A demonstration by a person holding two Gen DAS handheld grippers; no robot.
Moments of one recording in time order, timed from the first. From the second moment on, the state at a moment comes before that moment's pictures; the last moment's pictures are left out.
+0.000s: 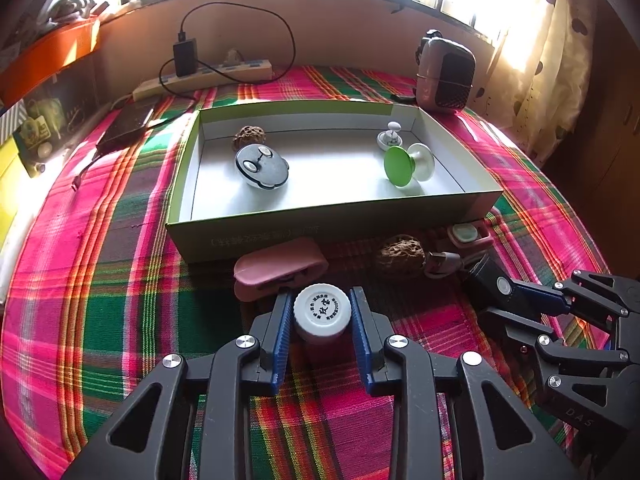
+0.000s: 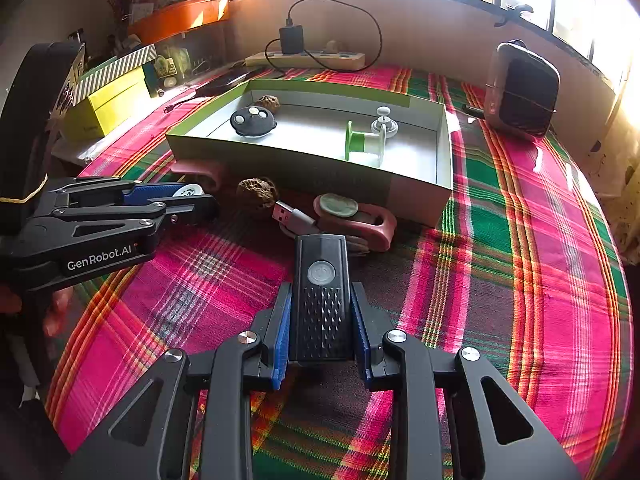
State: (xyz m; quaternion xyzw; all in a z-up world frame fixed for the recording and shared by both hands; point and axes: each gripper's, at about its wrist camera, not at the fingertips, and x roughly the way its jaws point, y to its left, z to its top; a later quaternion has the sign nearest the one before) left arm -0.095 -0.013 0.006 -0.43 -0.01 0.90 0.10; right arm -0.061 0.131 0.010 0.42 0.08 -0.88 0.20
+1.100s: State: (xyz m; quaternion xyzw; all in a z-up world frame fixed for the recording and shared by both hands) left arm -0.092 -0.016 0.039 -0.40 -0.01 0.91 0.11; right arm -0.067 0.136 0.036 0.40 0.07 -0.89 0.20
